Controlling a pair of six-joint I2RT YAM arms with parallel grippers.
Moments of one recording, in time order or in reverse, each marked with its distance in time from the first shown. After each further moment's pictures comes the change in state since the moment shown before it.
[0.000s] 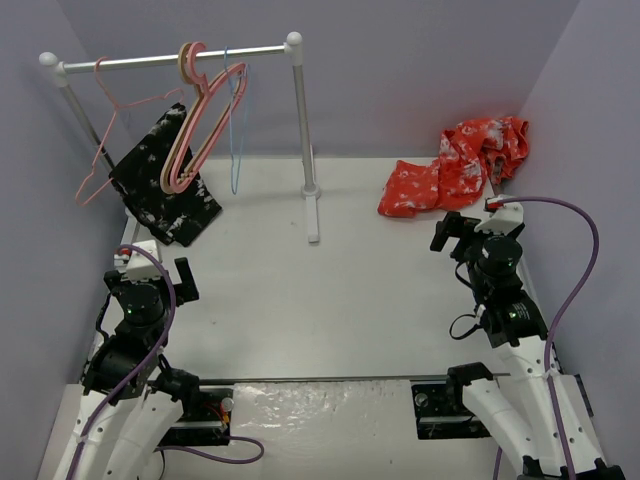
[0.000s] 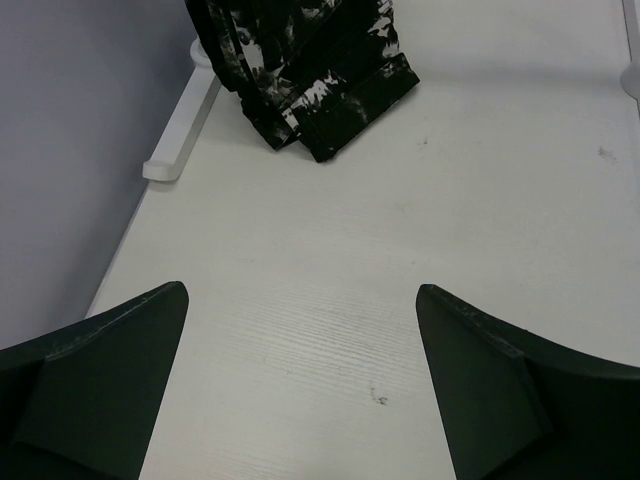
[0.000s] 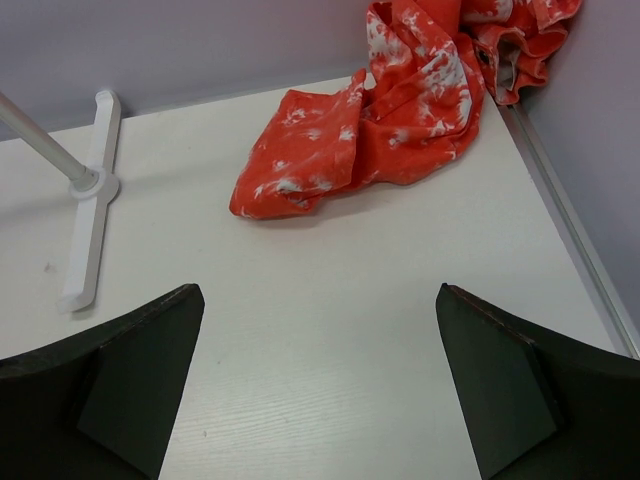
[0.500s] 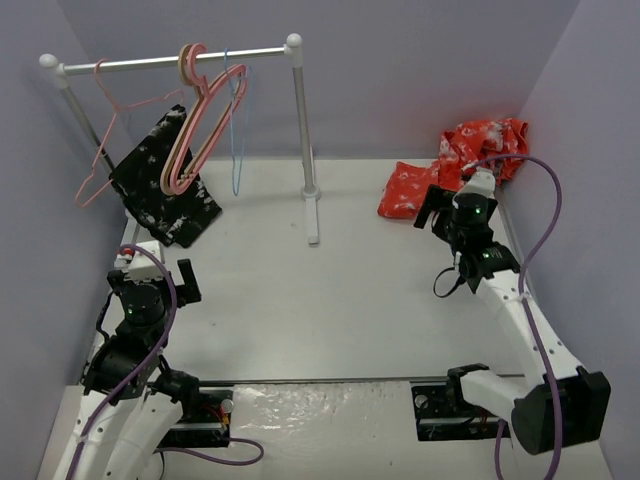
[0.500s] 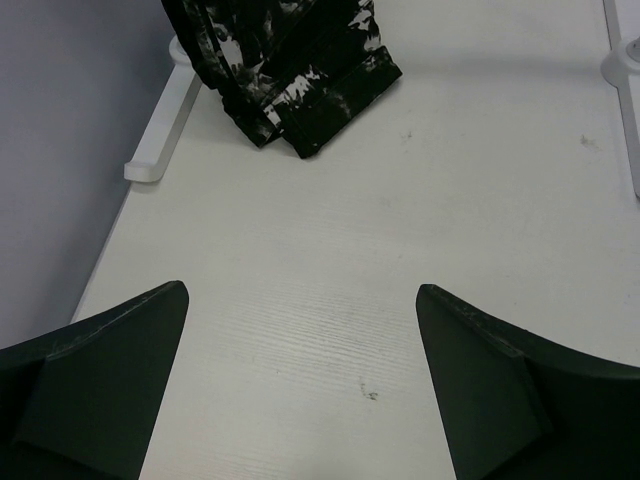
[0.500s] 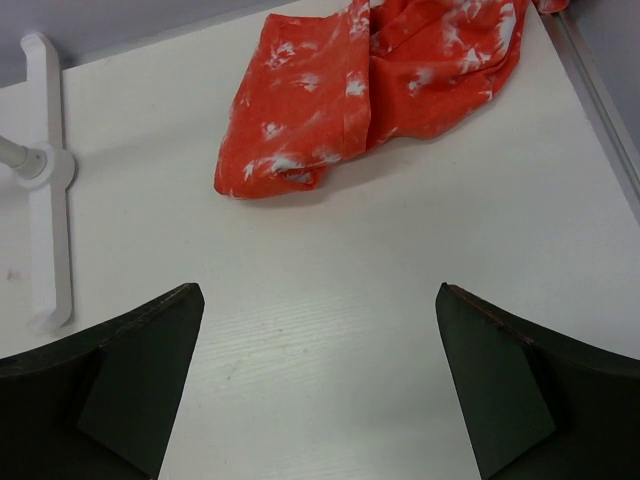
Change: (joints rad) left arm 0.000 0.008 0.000 0.003 0.035 0.000; right arm 0.000 0.379 0.146 0.012 0.018 0.102
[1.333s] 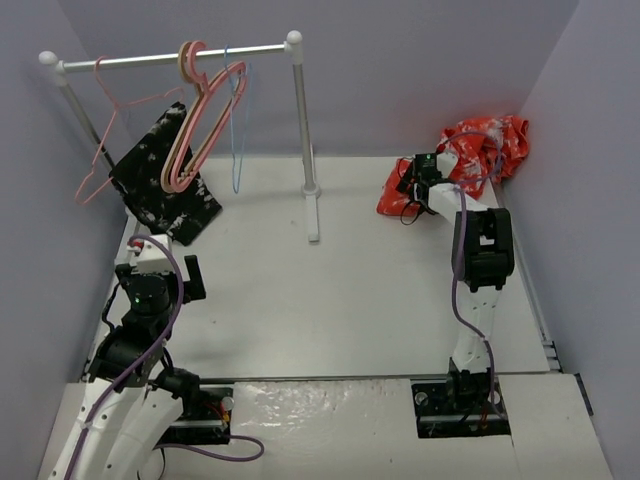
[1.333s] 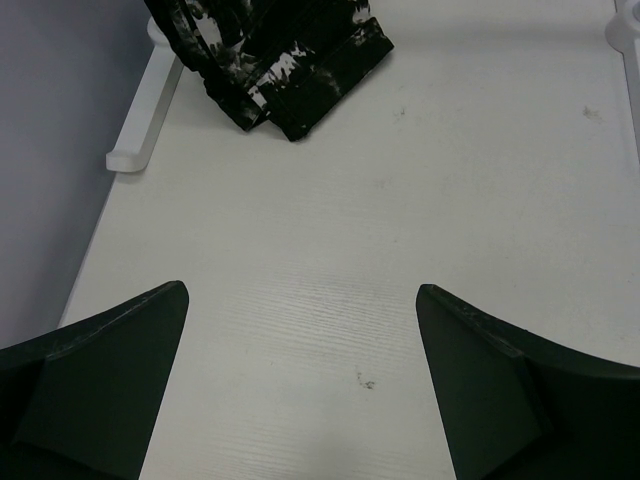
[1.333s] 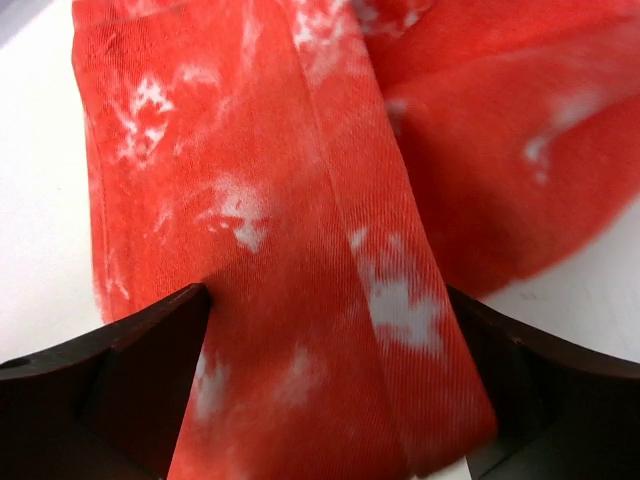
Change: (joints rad) left arm 0.000 0.055 0.000 -0.003 0.034 0.000; right arm -0.082 1.114 0.690 0.054 0.066 0.291
